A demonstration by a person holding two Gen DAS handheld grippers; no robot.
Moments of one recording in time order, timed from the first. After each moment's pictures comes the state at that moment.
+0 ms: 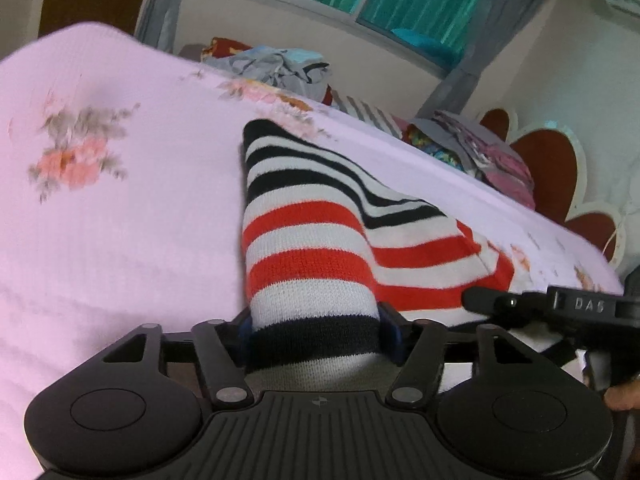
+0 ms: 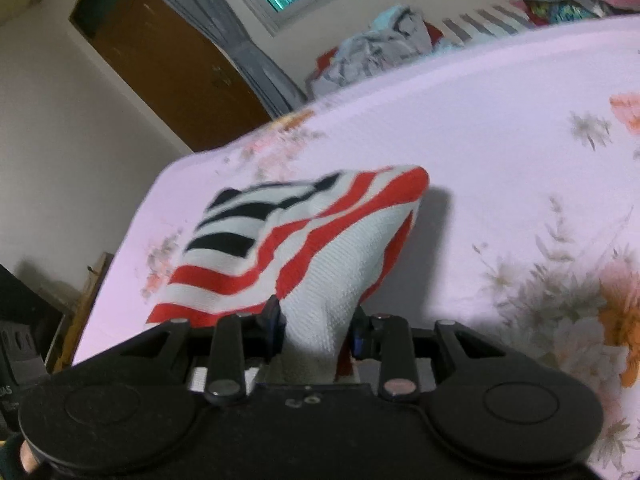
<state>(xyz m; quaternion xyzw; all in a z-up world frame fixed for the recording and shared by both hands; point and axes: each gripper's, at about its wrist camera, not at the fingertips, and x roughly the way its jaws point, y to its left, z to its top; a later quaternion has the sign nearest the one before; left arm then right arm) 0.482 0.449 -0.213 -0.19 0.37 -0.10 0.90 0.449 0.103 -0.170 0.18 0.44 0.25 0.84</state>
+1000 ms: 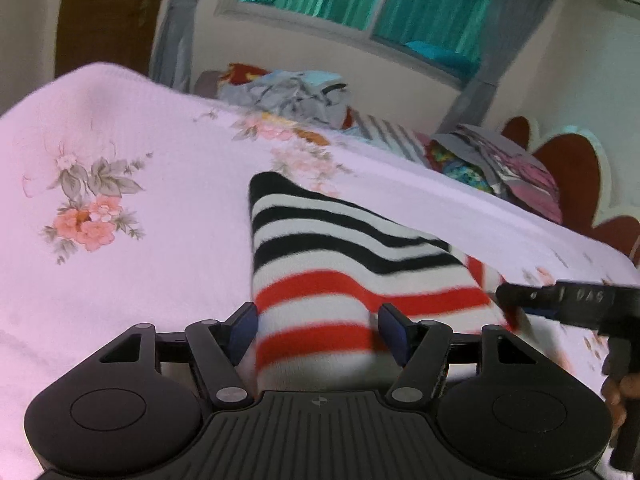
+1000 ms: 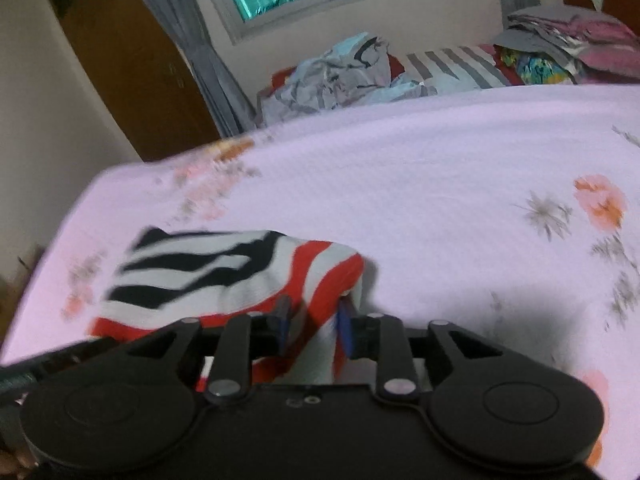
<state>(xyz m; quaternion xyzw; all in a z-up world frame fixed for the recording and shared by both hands) 0.486 0.448 -0.186 -0.15 0.35 -0.06 0.92 0.468 0.108 -0.149 0.12 0.41 0.19 0.89</state>
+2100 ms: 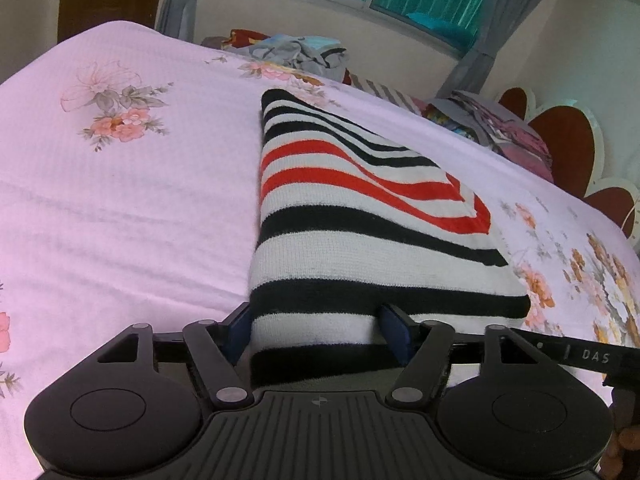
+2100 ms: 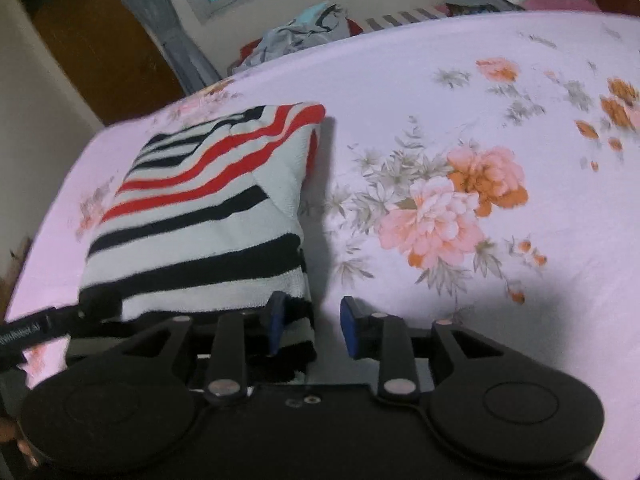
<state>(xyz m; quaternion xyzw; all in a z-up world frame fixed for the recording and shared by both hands) 0.412 0.439 -0.205 -0.15 0.40 -0.06 0.90 0.349 0.092 -0.167 0.09 0.46 0.13 0.87</state>
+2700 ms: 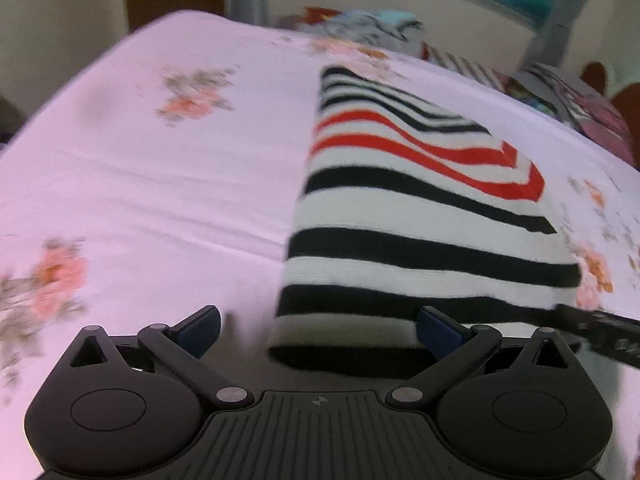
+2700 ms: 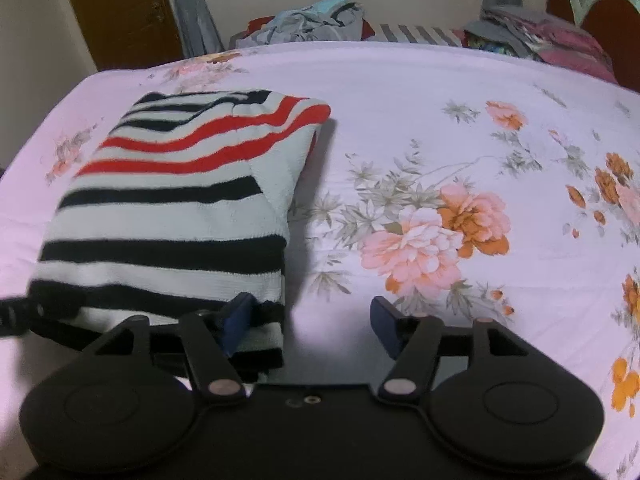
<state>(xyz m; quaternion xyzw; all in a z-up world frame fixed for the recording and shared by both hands) 0.388 0.409 -0.183 -0.10 0.45 0.08 0.88 0.349 0.099 -0.148 0.00 0.46 0.12 0.88</state>
